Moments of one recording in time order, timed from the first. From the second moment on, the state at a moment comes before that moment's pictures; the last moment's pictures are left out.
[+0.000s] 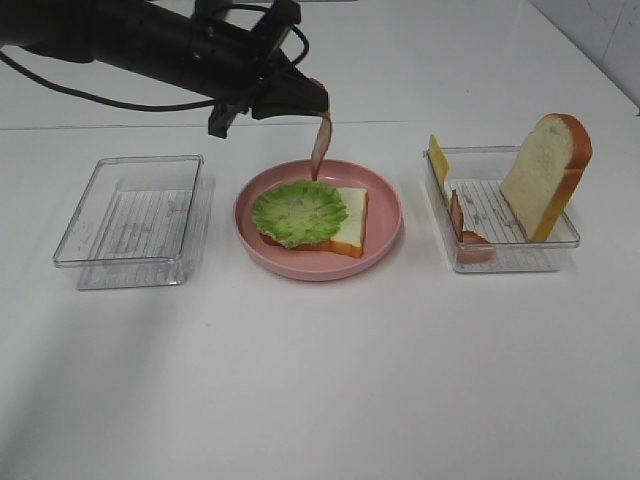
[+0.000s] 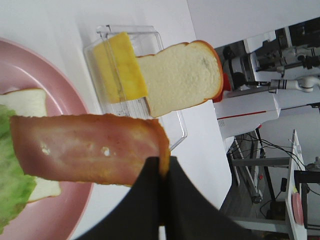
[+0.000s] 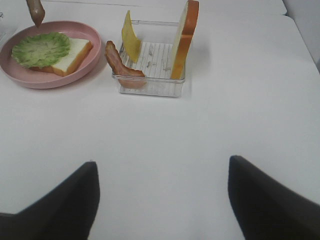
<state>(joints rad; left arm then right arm) -0.31 2.15 -1.61 -1.33 0.82 0.56 0.04 -0.01 -0.51 0.10 1.07 -0.11</state>
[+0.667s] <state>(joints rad) -0.36 2.33 -1.72 -1.00 0.78 0.42 0.04 -0.01 -0.51 0.10 1.07 -0.11</state>
